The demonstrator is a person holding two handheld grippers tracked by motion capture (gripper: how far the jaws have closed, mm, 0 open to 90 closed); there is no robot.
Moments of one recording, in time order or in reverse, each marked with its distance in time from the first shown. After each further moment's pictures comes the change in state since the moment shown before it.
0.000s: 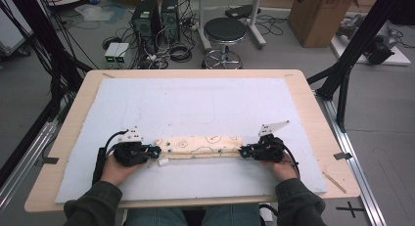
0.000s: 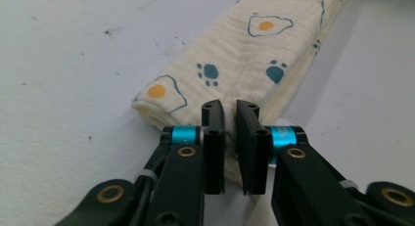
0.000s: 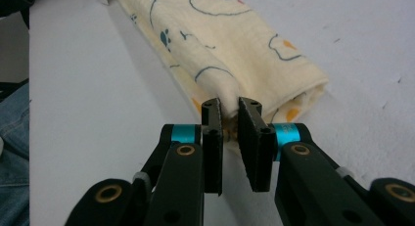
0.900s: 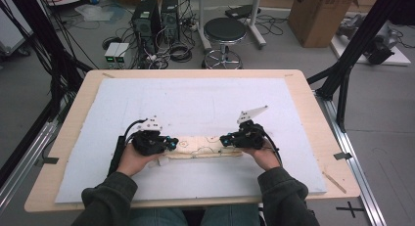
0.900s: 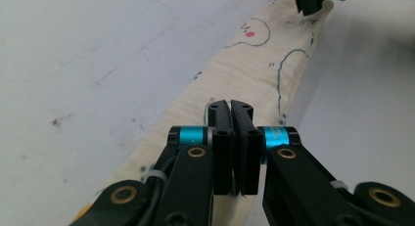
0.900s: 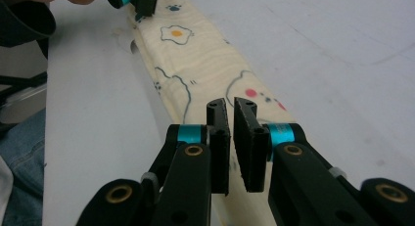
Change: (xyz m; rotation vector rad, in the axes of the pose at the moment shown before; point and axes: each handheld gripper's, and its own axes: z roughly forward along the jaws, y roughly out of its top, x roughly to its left) left arm -0.016 0.053 0.035 -0.010 -0.075 0.040; right arm 0.018 0.067 0.034 0.011 0.050 -0.067
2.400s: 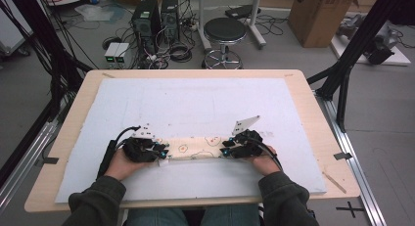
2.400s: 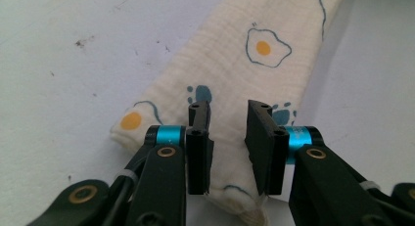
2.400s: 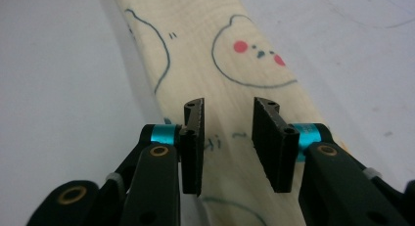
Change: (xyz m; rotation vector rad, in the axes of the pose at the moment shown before) left arm 0.013 -0.036 -0.018 0.116 0.054 0.038; right arm 0.004 -0.023 0.011 0.113 -0.105 -0.137
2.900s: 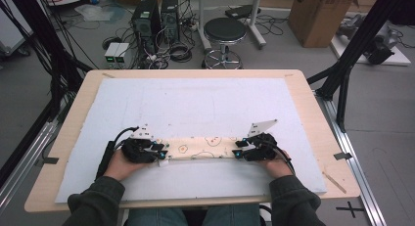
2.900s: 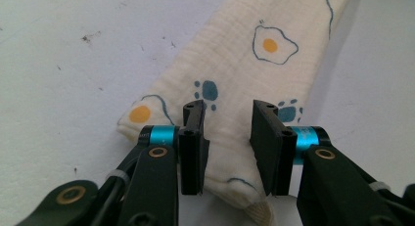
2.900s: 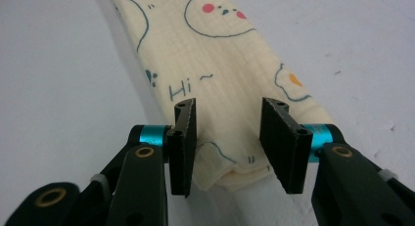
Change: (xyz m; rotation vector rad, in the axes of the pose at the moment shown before) left arm 0.002 -0.003 0.000 -0.007 0.001 -0.010; right arm -0.007 -0.032 -0.026 -0.051 -0.031 0.048
